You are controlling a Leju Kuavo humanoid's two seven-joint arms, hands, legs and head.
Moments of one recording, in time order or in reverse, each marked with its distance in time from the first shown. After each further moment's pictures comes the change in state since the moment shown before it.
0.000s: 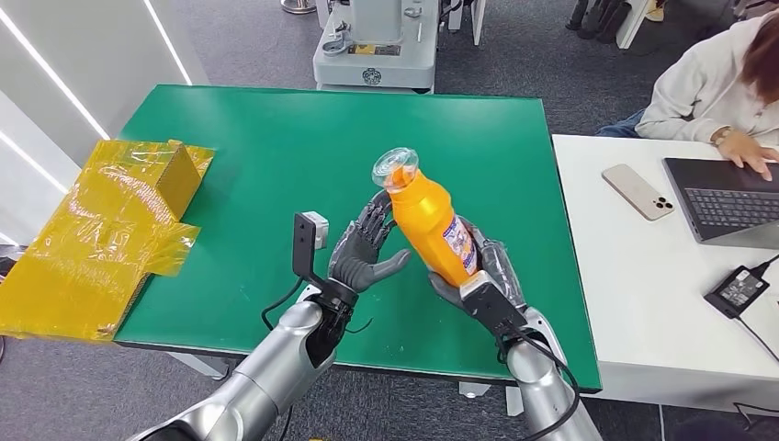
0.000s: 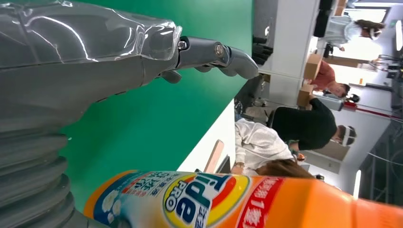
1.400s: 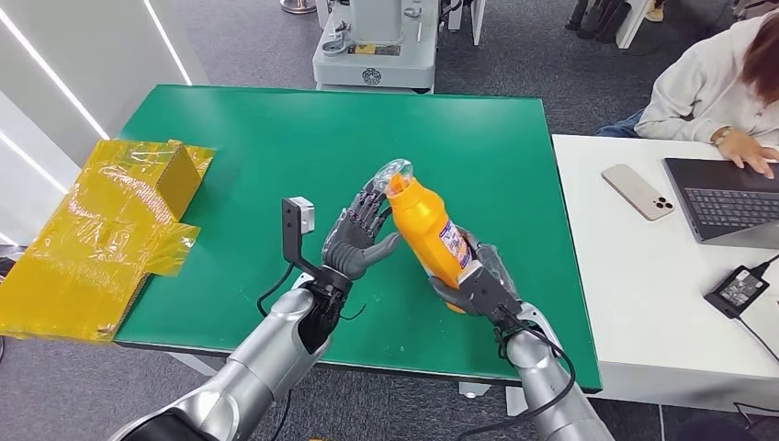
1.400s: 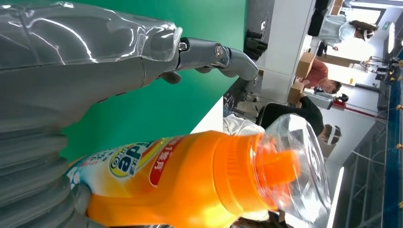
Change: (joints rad) left arm -0.037 0.020 0.007 0.006 0.091 -0.044 0.018; right arm -0.097 -0.017 -0.001 0.233 -0.036 0.036 0.002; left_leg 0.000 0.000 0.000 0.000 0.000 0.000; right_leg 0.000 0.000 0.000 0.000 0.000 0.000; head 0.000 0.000
